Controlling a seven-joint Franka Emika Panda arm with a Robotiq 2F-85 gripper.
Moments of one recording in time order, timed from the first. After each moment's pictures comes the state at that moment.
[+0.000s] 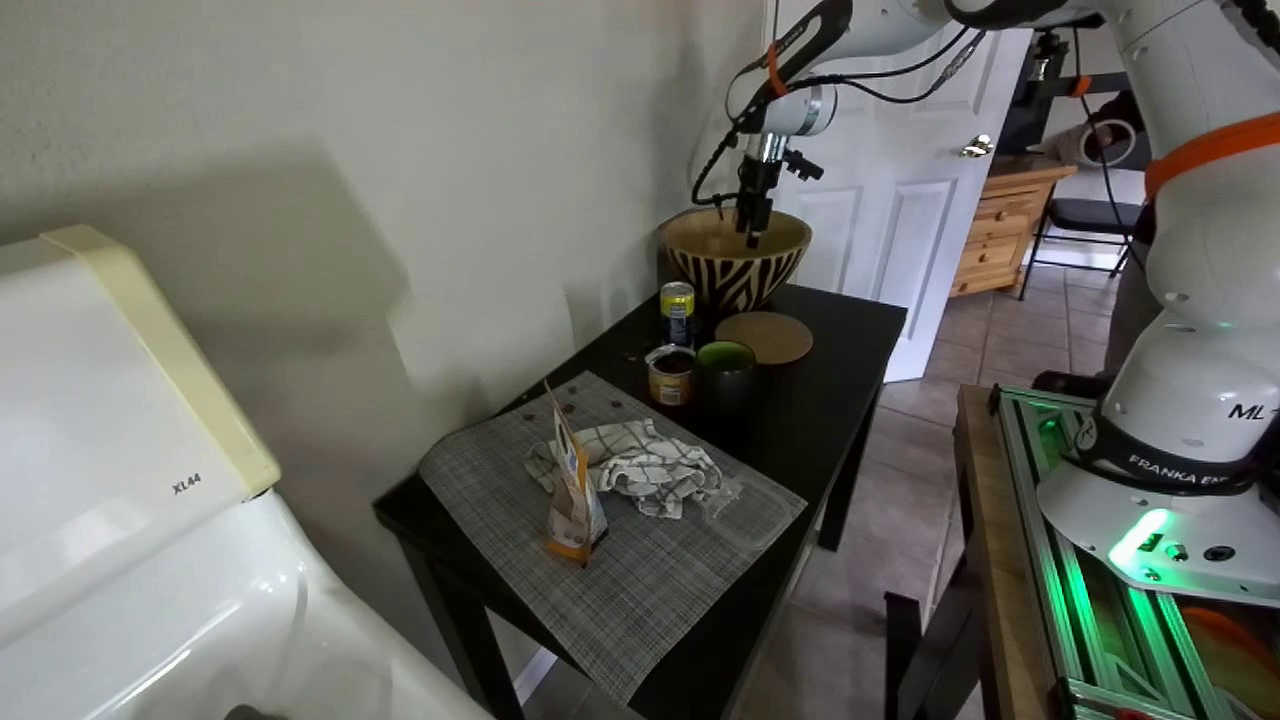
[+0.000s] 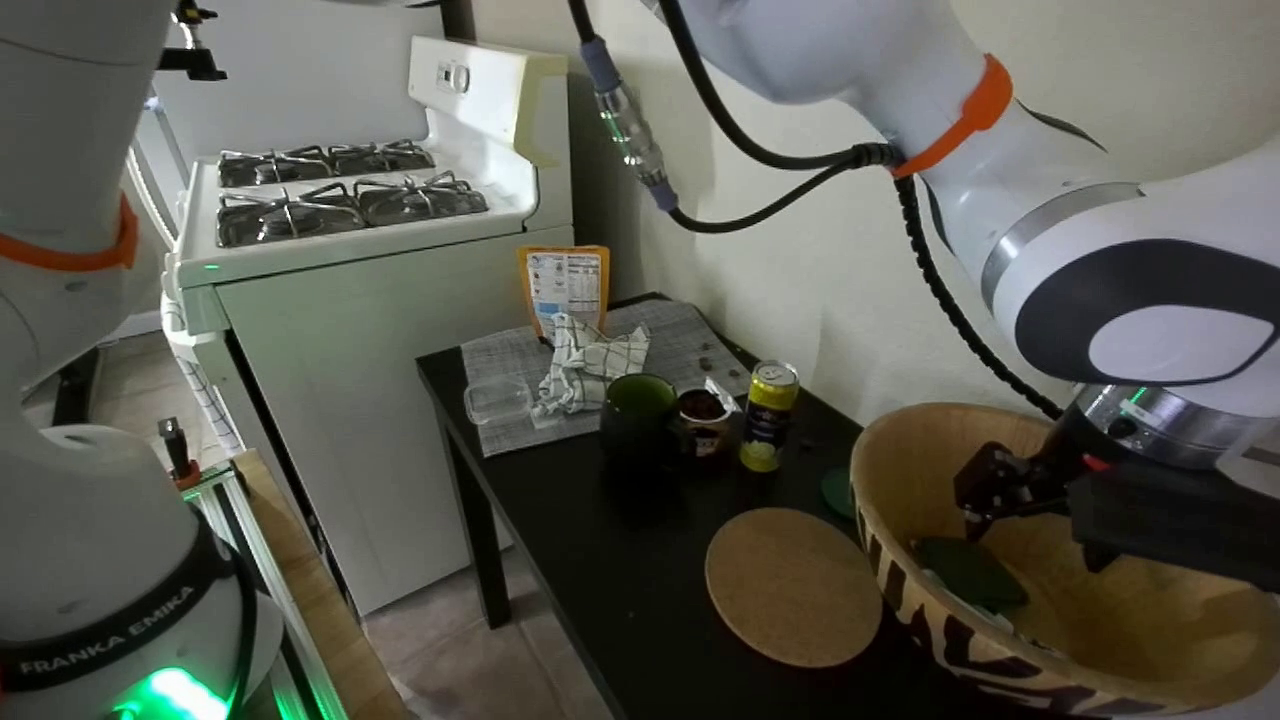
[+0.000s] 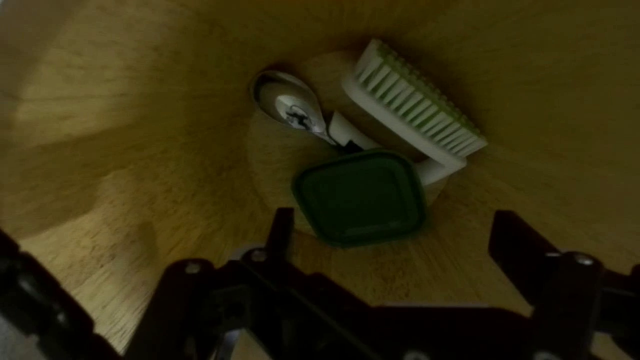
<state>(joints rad) -0.69 0.65 -0.06 -1.55 0.22 2.24 -1.39</state>
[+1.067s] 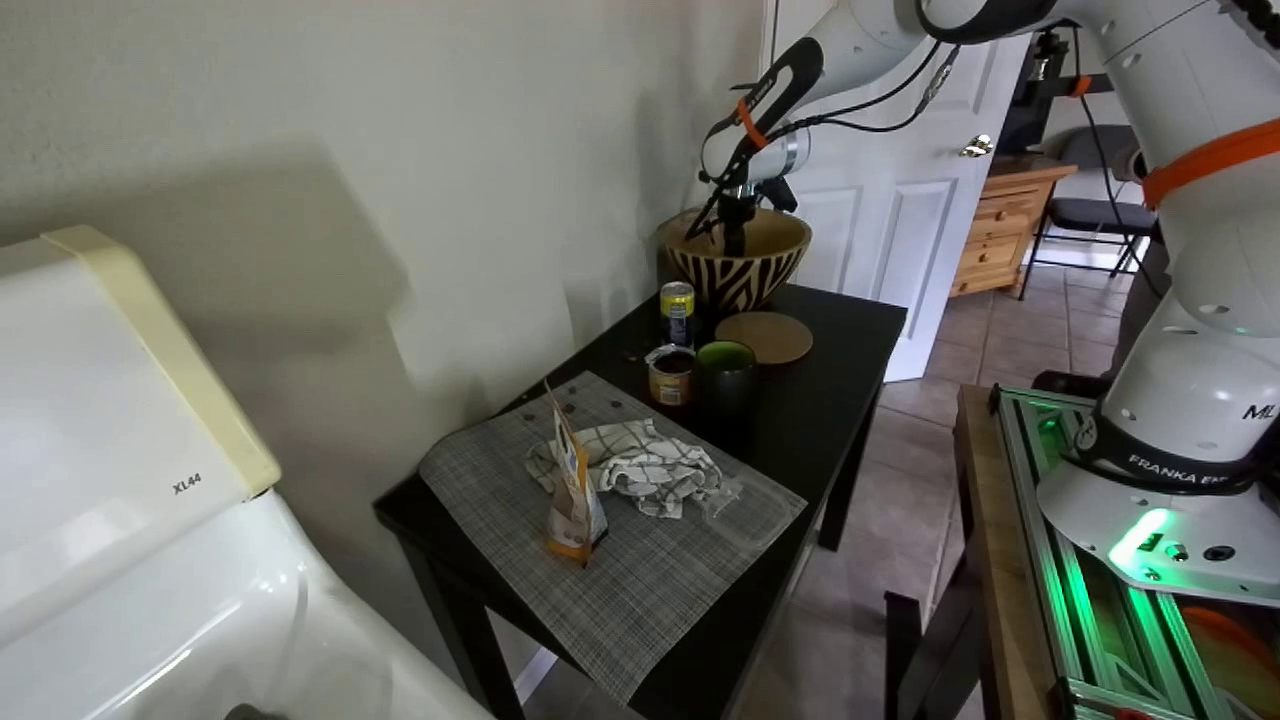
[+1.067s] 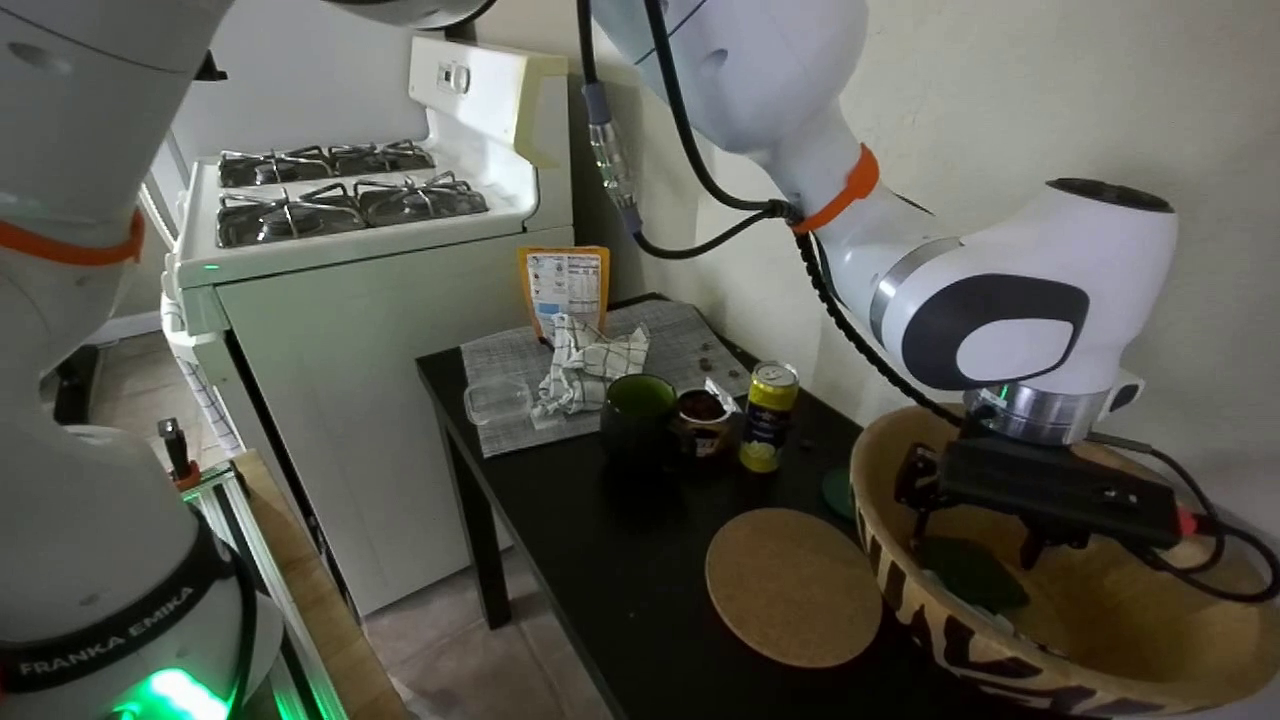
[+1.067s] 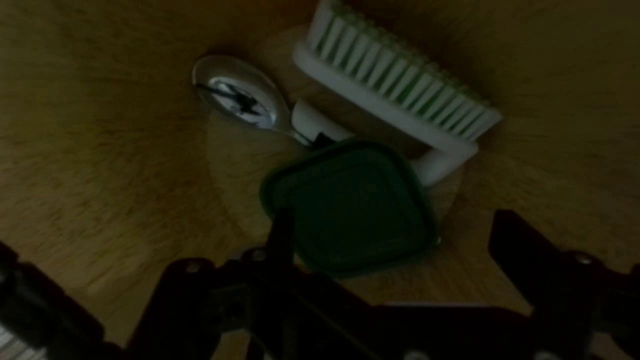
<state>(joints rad) -0.51 0.67 -0.14 -1.67 0.08 2.45 -1.06</state>
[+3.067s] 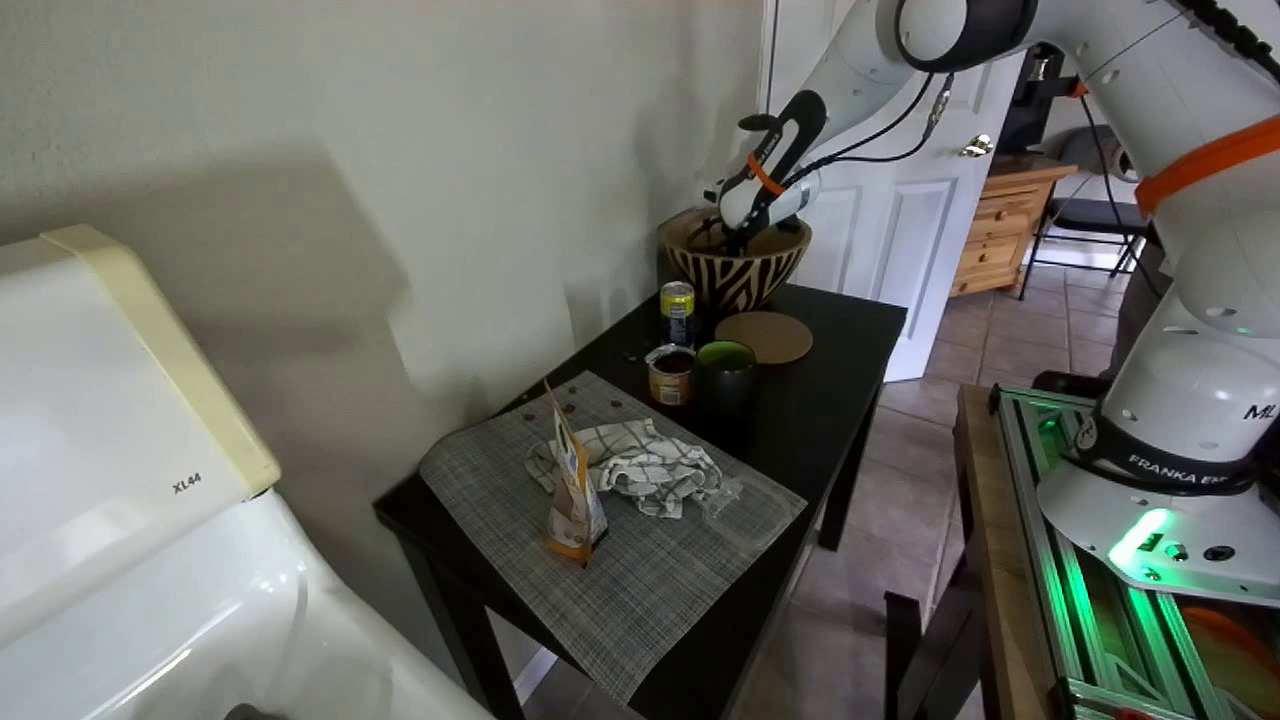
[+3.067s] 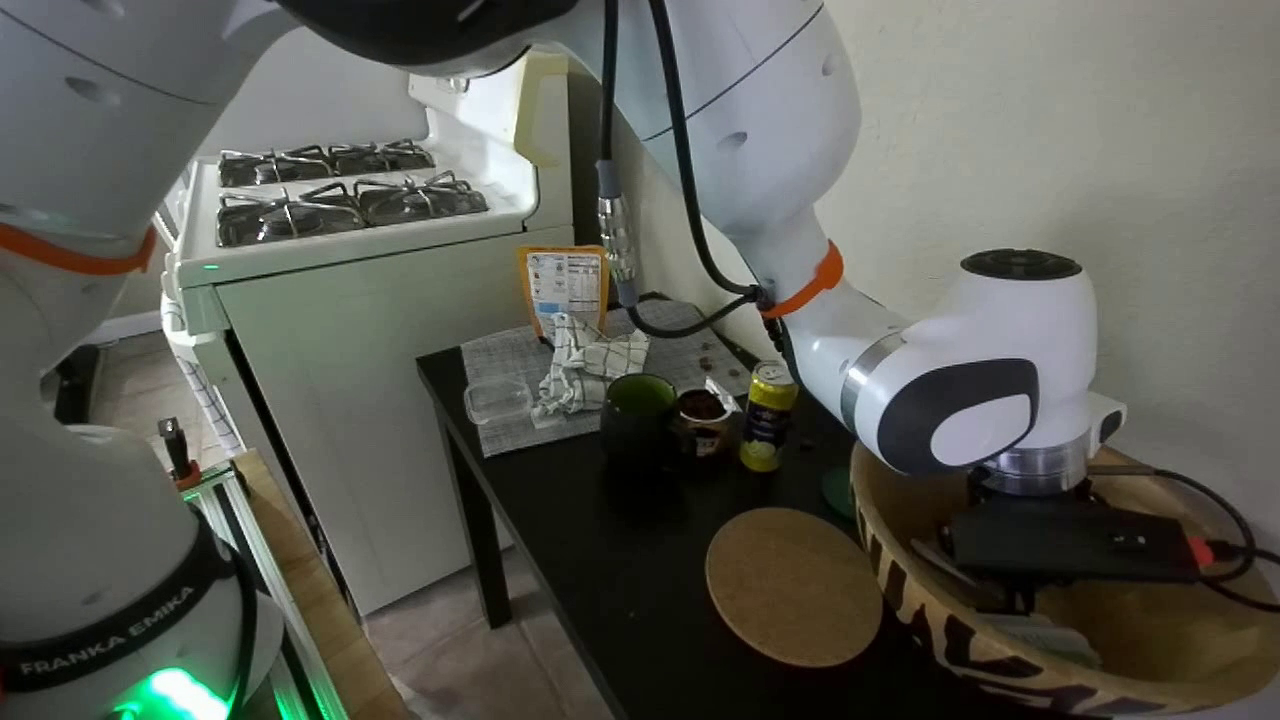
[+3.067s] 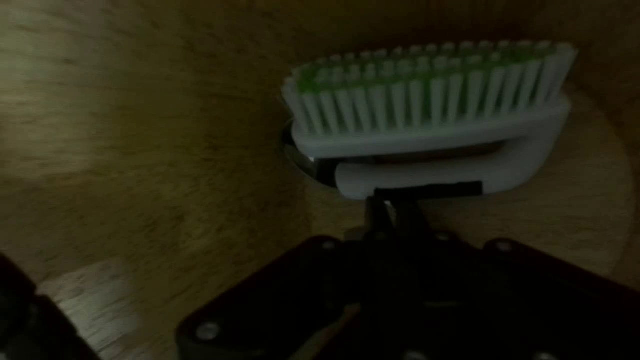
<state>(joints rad) -0.50 0.76 -0.19 -1.73 -0.09 2.81 -1.02</state>
